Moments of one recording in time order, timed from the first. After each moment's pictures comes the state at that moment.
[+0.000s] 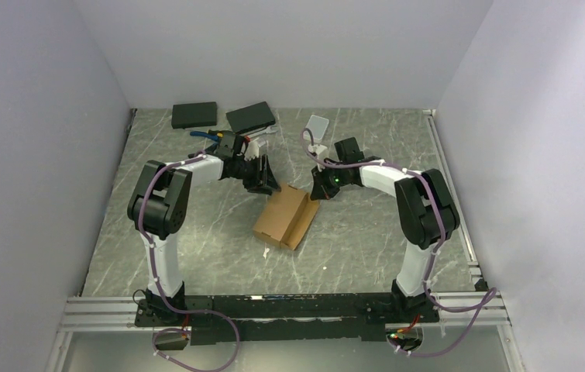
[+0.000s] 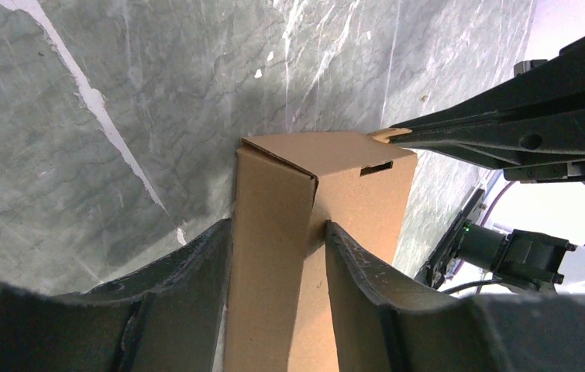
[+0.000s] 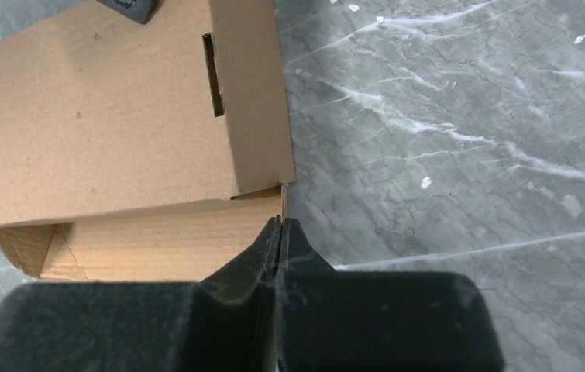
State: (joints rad) left arm -0.34 1.99 1.25 -0.20 0.70 -0.44; right arm 0.36 1.87 1.13 -0.27 -0.64 -0.25
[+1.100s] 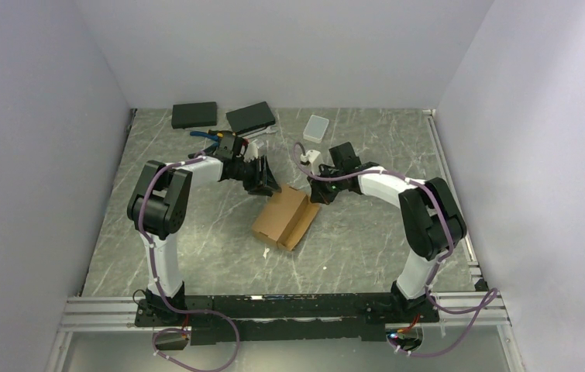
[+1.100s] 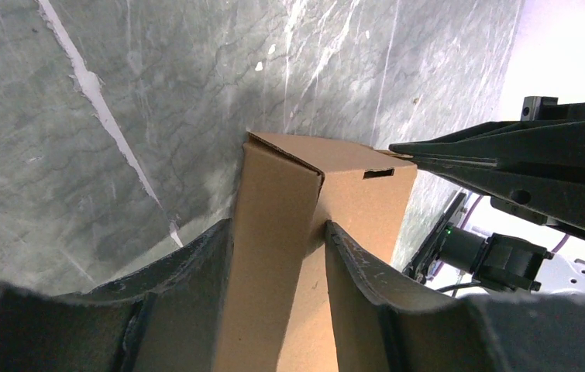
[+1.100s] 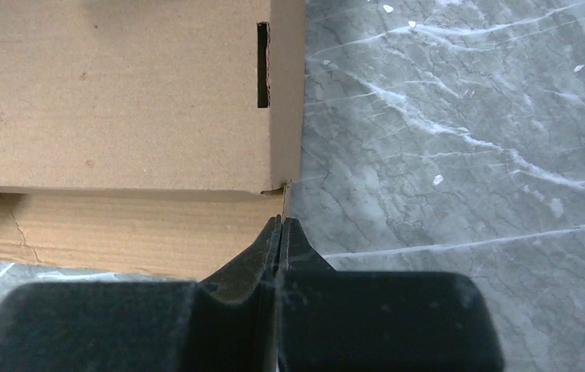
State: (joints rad) left arm -0.34 1.99 1.23 -0.18 0.71 -0.50; right arm 0.43 1.76 1.06 -0.26 -0.53 -0.37
